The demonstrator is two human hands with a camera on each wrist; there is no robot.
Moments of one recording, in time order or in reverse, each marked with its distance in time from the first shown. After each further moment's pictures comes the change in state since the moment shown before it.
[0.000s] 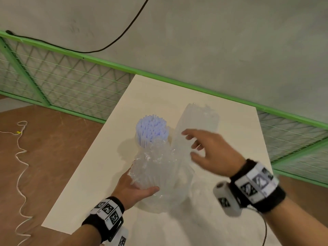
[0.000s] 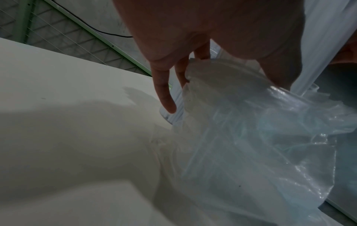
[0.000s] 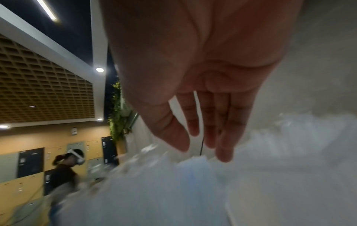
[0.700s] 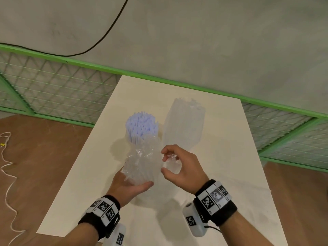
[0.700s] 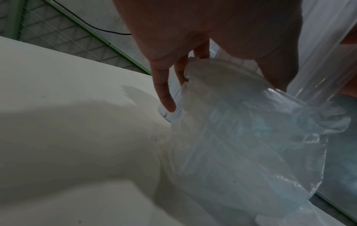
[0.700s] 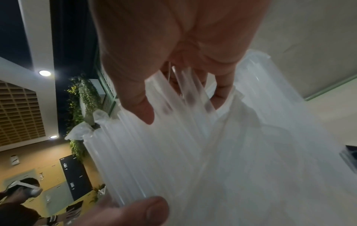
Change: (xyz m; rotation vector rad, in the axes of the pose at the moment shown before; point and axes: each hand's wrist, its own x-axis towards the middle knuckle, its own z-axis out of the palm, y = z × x) left_hand 0.010 -0.022 0.000 -0.031 -0.032 0.081; right_hand -0.035 -0.027 0.088 0.449 0.298 0.046
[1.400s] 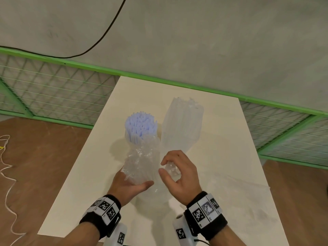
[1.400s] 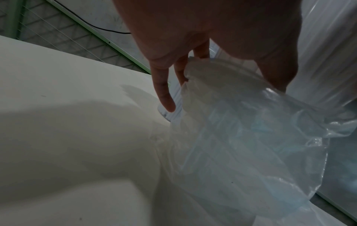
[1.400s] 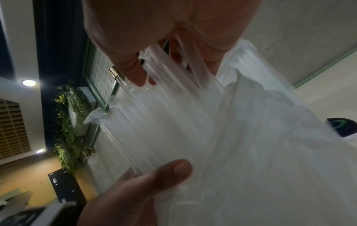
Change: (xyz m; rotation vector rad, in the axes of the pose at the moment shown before) left_hand 0.004 -0.007 0.003 -0.007 0.014 0.054; right_hand -0.022 -0.002 0.028 0.063 0.288 -0.152
